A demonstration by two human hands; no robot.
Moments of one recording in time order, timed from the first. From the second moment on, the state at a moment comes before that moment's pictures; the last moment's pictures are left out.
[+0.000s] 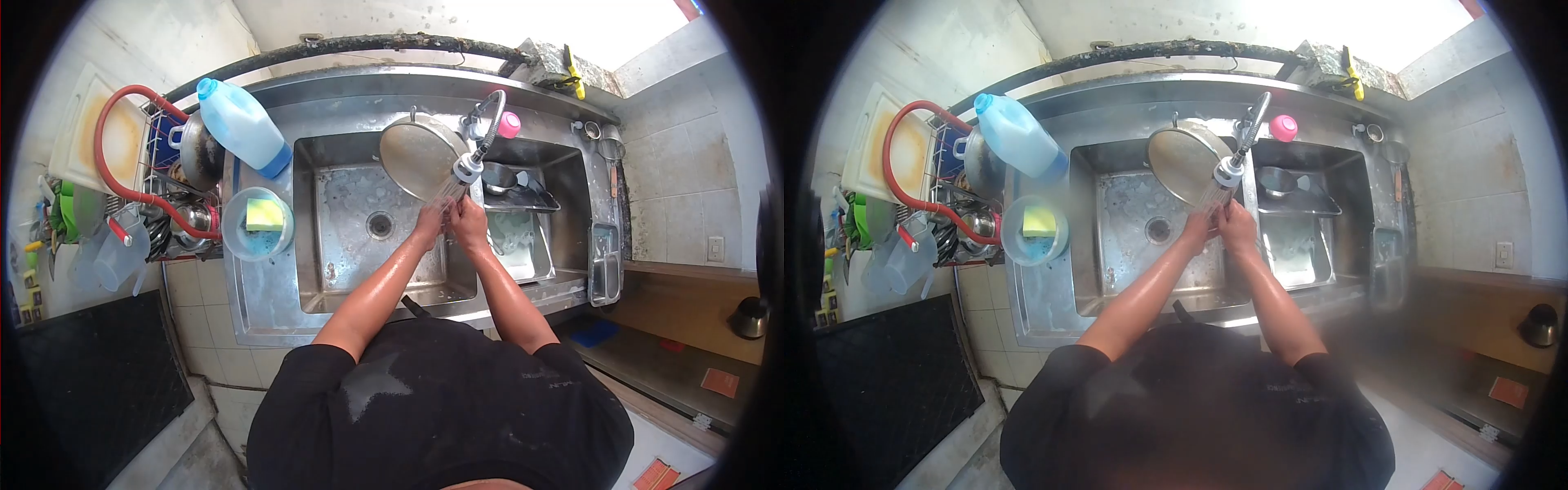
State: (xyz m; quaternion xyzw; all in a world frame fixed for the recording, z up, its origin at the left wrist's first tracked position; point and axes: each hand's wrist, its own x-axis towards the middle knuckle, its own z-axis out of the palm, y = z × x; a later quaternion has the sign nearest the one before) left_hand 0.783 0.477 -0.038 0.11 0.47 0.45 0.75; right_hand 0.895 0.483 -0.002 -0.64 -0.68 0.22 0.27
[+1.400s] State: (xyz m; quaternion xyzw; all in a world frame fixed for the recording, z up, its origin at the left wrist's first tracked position) left_hand 0.674 0.472 -0.016 0.06 0.09 0.58 0.81; right_hand 0.918 0.452 0.010 -0.55 -0.23 0.78 0.21
